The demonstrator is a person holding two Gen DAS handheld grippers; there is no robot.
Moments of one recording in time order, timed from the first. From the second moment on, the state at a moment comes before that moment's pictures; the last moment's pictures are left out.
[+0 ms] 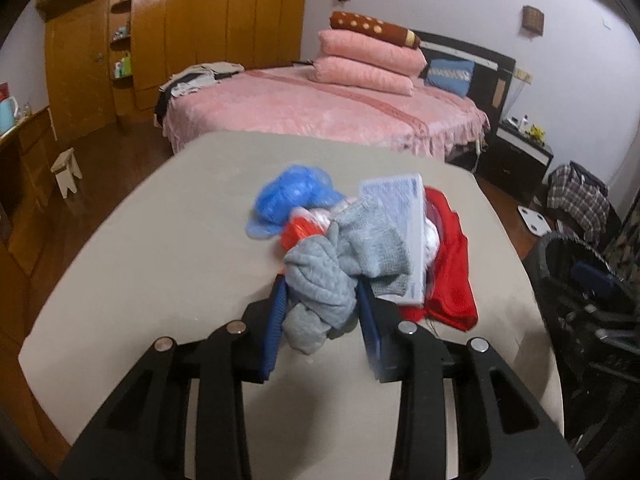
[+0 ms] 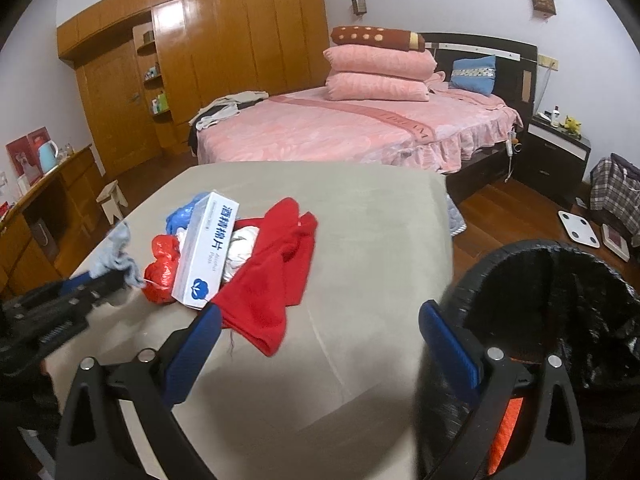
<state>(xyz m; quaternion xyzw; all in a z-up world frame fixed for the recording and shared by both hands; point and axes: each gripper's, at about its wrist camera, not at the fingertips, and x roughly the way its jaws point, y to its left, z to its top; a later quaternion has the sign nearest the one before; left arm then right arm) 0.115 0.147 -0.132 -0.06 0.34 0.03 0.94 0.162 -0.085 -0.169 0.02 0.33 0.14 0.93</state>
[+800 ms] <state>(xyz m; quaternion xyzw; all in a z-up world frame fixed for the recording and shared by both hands) 0.129 0.166 -0.130 -0.05 0.34 0.05 0.94 0.200 -0.030 -0.225 -0.02 0.43 0.18 0.89</state>
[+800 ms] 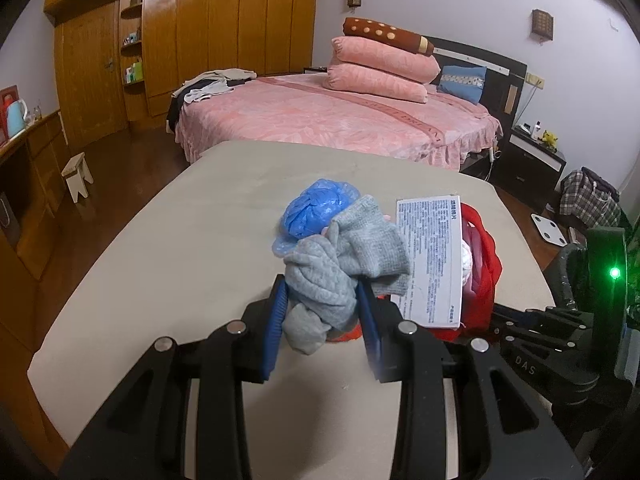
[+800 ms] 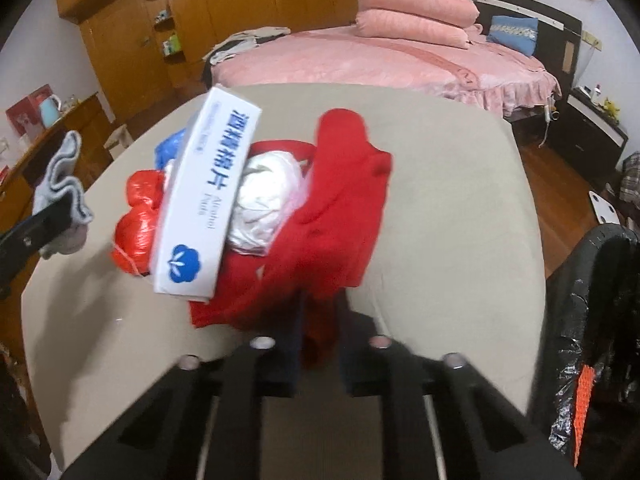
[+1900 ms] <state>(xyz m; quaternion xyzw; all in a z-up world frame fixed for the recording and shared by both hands) 0.131 0.138 -0.118 -0.03 0.33 0.02 0.94 0.206 -0.066 -0.198 0.01 0.41 0.15 0.90</state>
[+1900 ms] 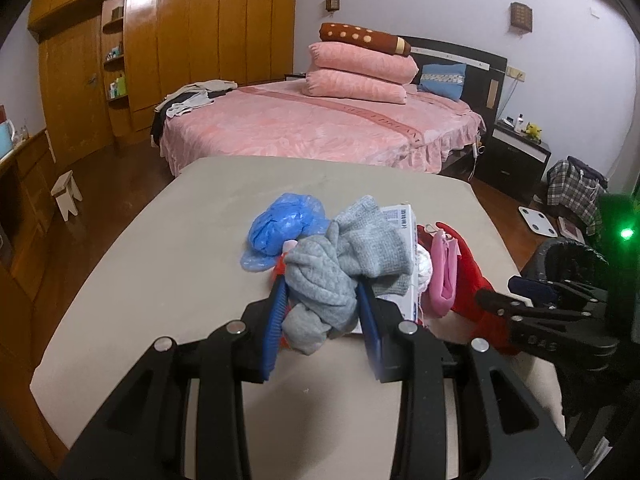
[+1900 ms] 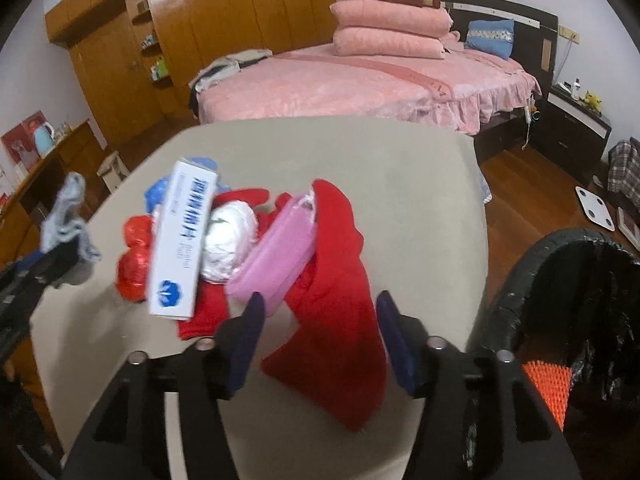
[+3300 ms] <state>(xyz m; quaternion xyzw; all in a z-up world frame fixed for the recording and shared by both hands) 0.118 0.066 -0.058 -0.01 0.28 -0.06 0.96 0.154 -0.143 -0.072 0.07 0.29 0.18 0.94</state>
